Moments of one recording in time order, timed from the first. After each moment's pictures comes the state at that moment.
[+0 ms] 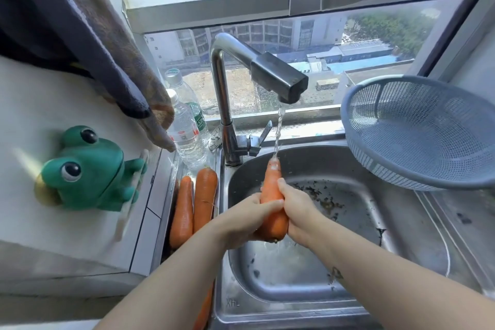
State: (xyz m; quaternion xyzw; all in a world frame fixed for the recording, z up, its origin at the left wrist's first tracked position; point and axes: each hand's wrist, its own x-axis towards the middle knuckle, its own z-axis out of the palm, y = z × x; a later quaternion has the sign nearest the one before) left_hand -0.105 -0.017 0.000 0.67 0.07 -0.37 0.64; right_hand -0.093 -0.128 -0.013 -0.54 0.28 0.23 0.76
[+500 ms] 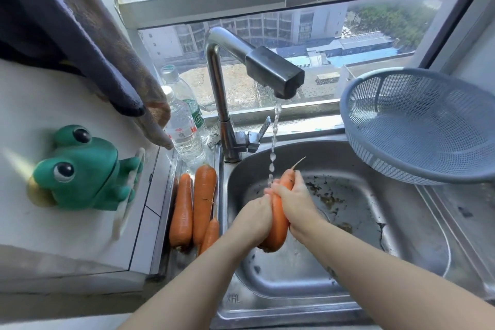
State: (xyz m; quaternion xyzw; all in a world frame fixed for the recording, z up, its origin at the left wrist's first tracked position) left_hand -0.113 -0.042 0.009 0.85 0.15 -0.26 0.44; right_hand -0.091 -0.129 -0.030 -0.62 0.21 0.12 0.75
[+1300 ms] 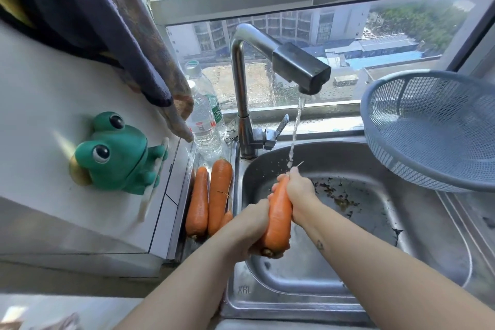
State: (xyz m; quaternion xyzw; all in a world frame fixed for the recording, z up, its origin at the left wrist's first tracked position) left_hand -0.136 -0.009 0.020 0.67 0.25 -0.36 0.60; right_hand -0.079 -0.108 -0.004 -0.52 0.35 0.21 0.75
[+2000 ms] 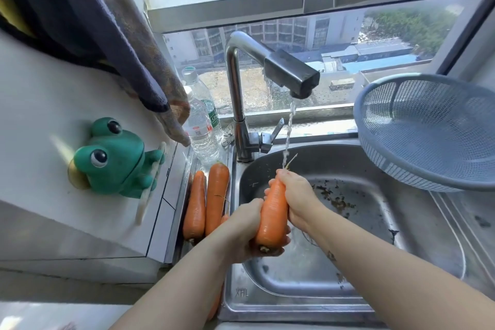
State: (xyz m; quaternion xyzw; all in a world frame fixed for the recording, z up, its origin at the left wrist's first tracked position) left_hand -0.136 -0.010 0.028 0.59 0.29 -0.36 0.66; right_hand -0.085 -0.115 -0.006 -0.51 0.22 0.21 0.81
